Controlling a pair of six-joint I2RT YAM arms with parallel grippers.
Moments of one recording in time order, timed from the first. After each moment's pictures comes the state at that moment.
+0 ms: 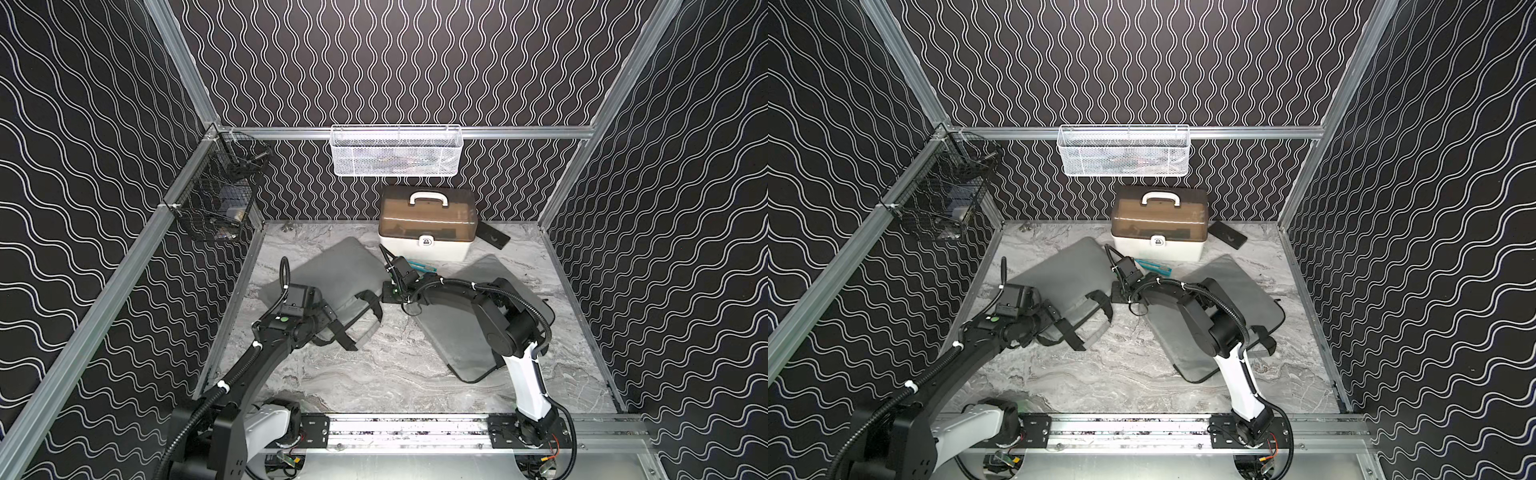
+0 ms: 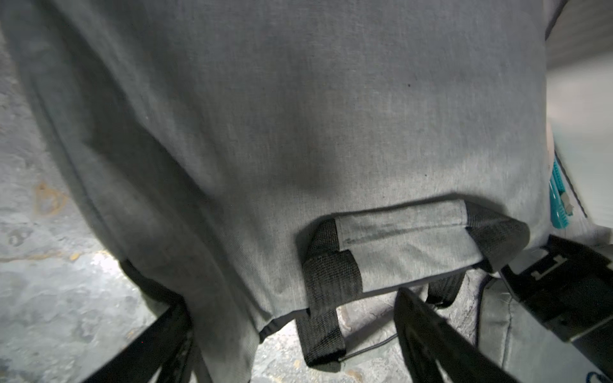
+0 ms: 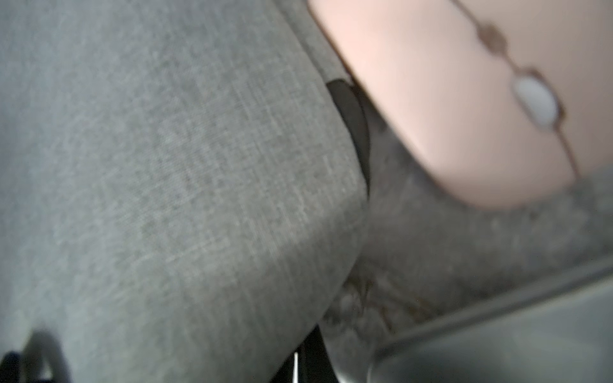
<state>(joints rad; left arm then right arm) -0.13 1.12 0.65 -0.54 -0.02 -0.87 0.74 2.21 1.53 -0.26 0.00 0.65</state>
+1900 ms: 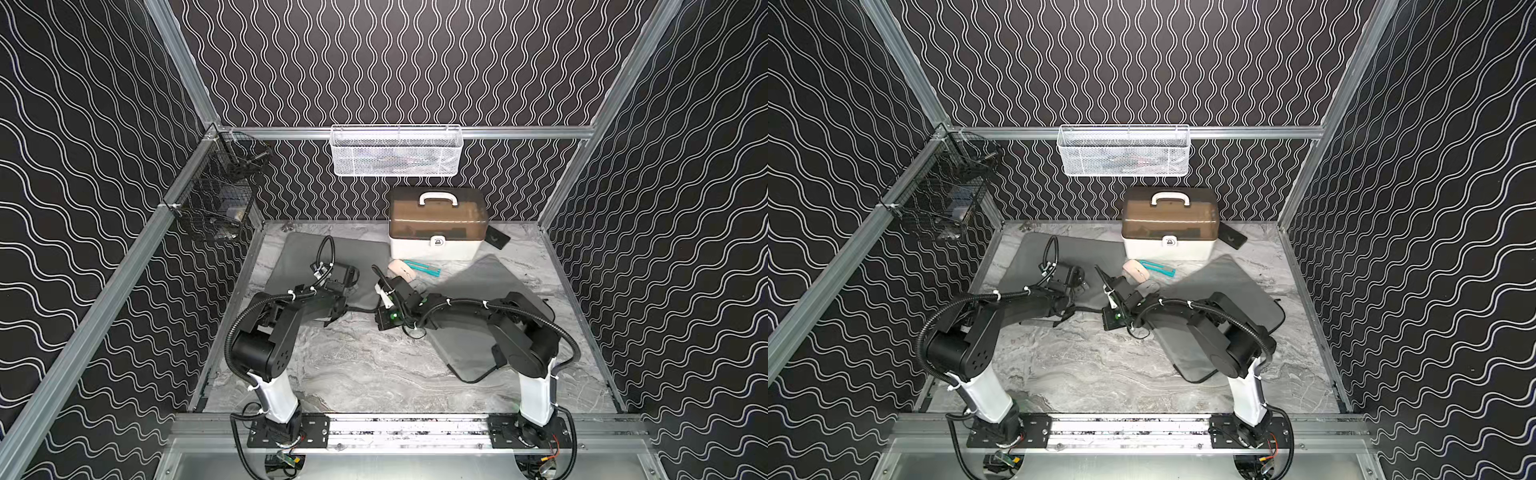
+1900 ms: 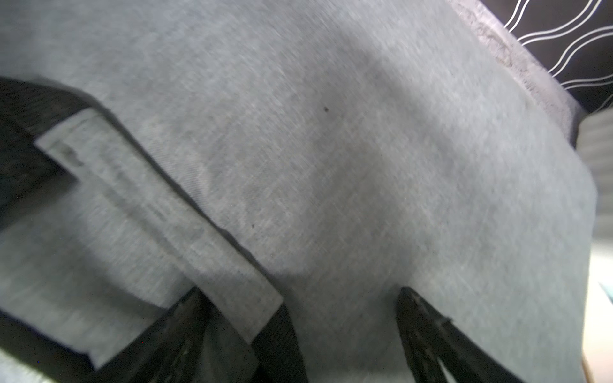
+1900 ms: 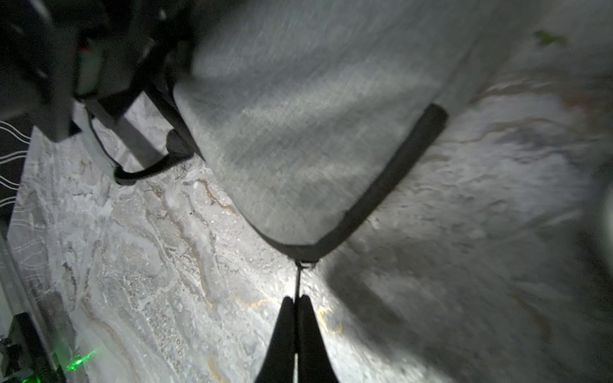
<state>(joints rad) -0.28 1.76 0.87 -0.03 -0.38 -0.95 0.88 2.03 1.26 -0.16 -0.14 0.54</state>
